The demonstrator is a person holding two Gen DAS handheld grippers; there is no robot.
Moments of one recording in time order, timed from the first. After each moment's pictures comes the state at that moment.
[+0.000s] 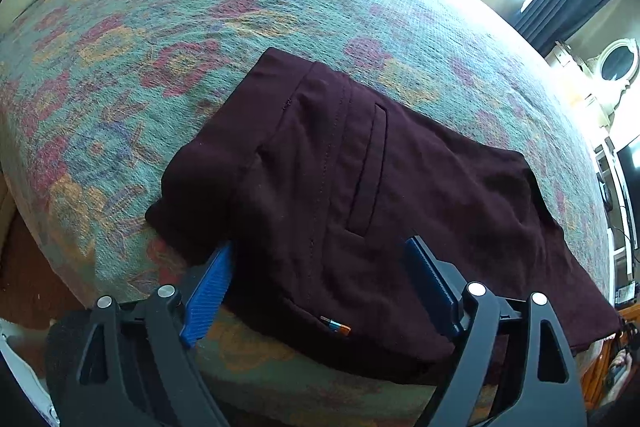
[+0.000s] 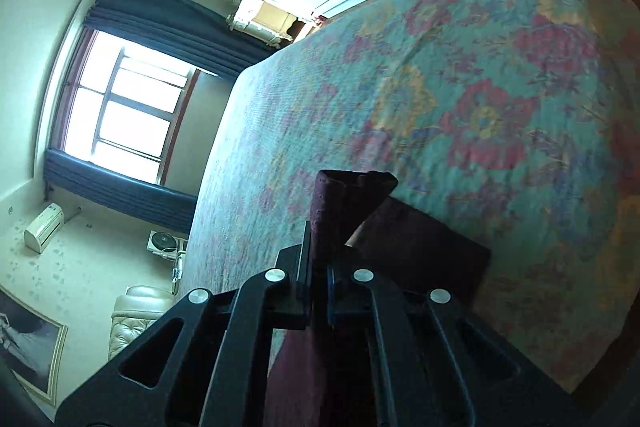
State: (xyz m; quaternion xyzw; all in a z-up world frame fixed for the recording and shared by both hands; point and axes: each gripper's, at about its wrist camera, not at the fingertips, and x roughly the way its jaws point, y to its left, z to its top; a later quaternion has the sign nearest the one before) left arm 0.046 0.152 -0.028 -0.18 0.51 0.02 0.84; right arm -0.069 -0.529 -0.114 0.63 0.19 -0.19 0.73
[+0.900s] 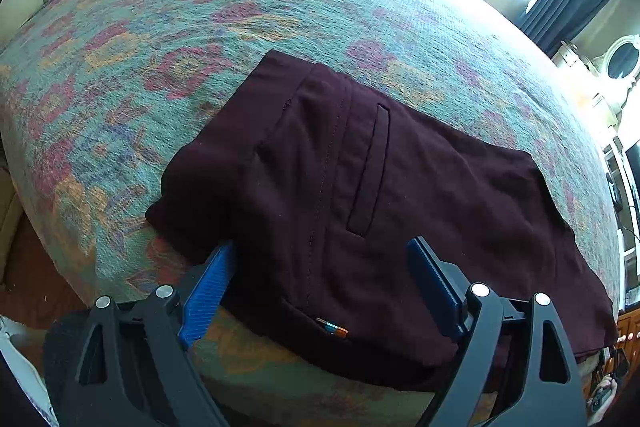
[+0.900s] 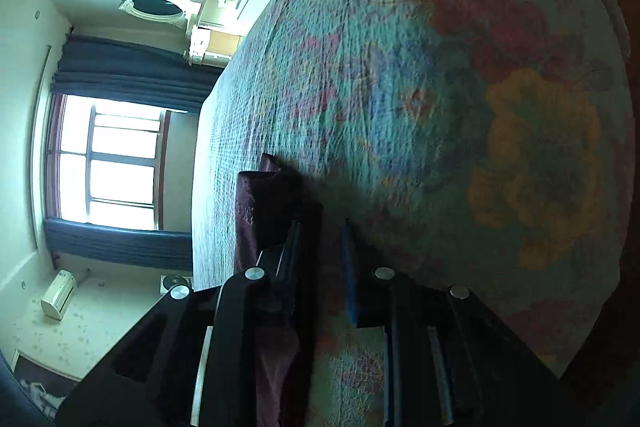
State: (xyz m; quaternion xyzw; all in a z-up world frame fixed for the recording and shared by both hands) left arm 0.044 0.143 -0.031 -0.17 0.50 0.04 0.85; right arm -0.106 -0.509 -0.176 0.70 0.16 -0.20 0.67
